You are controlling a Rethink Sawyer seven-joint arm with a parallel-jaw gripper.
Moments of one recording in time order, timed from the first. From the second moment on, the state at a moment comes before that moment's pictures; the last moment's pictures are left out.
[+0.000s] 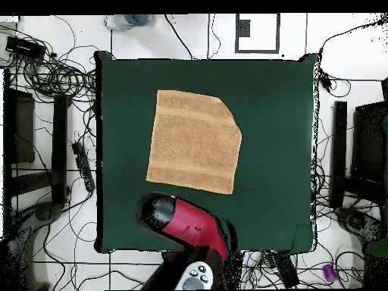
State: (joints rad) arm 0.27 -0.57 -0.43 1.94 0.39 0.61 2.75
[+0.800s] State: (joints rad) arm -0.01 -0.65 -0.41 1.84 0.22 0.25 2.75
